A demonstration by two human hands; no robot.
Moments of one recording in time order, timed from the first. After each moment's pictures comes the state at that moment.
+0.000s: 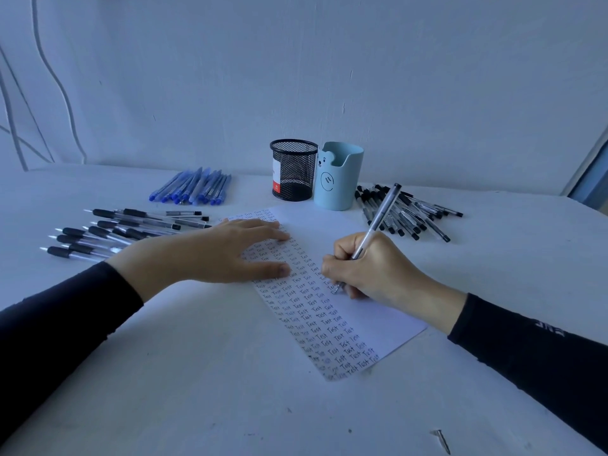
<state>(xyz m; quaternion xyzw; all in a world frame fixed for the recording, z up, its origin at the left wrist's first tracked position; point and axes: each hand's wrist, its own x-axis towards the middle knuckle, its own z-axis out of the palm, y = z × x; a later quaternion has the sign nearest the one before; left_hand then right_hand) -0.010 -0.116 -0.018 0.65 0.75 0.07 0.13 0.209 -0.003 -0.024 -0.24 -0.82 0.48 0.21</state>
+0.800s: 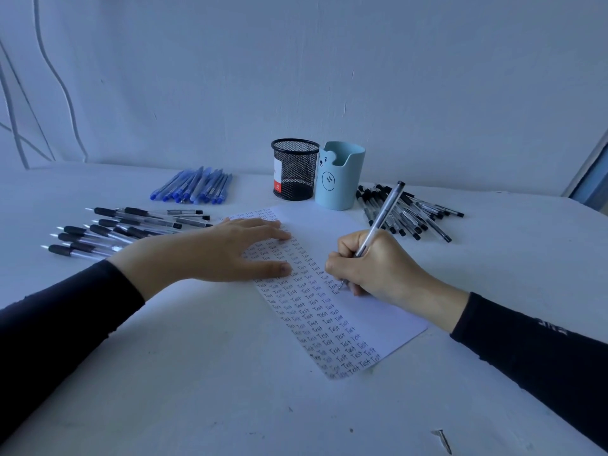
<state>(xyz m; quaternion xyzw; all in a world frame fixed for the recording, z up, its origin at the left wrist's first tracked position) -0.008 -0.118 -0.017 0.65 0.75 0.07 0.13 0.209 -0.001 -0.024 -0.25 -0.82 0.46 0.23</state>
